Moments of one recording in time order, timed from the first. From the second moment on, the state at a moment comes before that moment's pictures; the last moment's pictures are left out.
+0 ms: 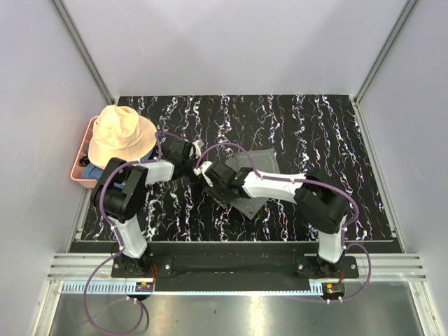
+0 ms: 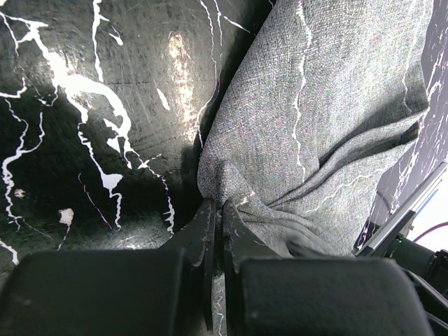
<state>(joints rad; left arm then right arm) -0.37 1.80 0.89 -0.01 0.52 -0.58 0.98 1.89 1.25 -0.39 0.10 0.03</state>
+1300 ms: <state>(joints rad) -0.32 1.49 0.73 -0.02 0.42 -0.56 0.79 1.96 1.29 -0.48 -0.55 0.03</state>
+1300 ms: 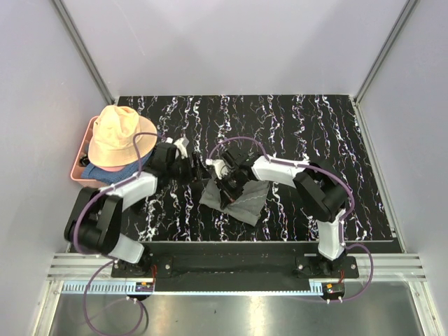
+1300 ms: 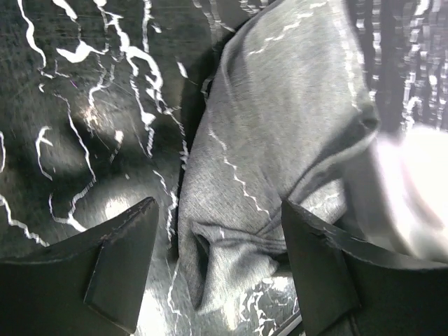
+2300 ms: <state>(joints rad) -0.35 1.45 0.46 0.26 0.47 -0.61 0.66 2.19 1.41 -0.57 -1.00 0.05</state>
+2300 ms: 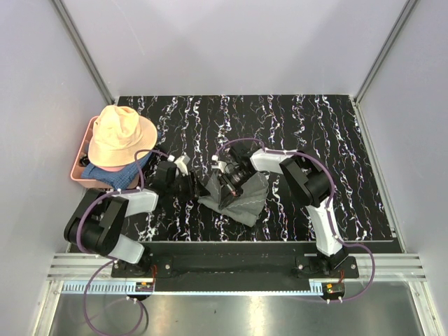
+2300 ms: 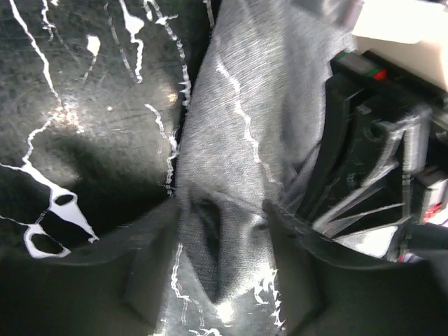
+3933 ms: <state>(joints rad) -0.36 1.59 0.65 0.00 0.51 -0.59 1.03 1.82 1.07 -0.23 0.07 -0.03</state>
